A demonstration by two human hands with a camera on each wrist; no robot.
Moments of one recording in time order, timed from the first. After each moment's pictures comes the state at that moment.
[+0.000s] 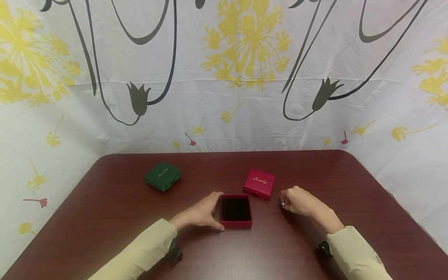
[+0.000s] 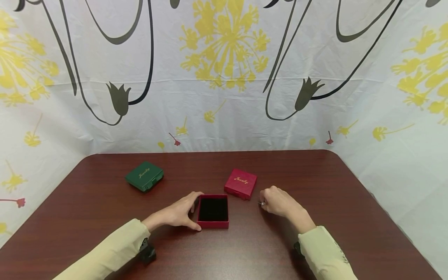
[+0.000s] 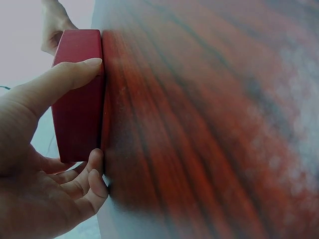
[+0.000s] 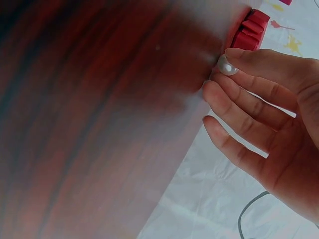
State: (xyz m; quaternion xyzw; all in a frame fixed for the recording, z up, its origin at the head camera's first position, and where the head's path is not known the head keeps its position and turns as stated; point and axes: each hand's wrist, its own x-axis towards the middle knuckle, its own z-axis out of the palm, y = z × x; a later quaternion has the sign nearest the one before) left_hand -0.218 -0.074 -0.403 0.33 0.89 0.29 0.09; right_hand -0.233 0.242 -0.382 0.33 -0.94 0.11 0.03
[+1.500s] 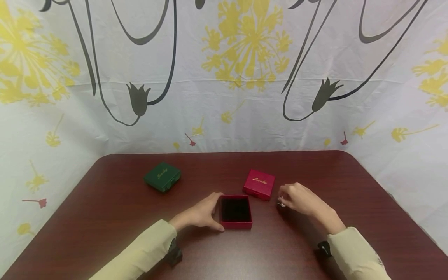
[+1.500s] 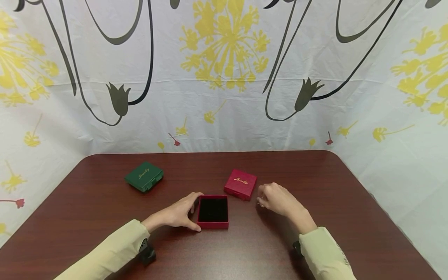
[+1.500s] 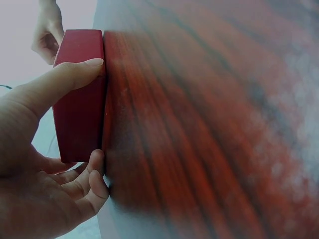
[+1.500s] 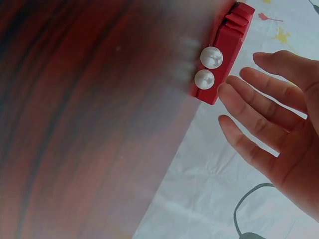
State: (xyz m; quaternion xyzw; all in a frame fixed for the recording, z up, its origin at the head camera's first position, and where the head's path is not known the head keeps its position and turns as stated) left_hand -0.219 -0.075 -0.403 0.33 0.89 0.29 0.08; right_hand -0.234 0.241 -0.374 0.34 -0.93 0.11 0.08
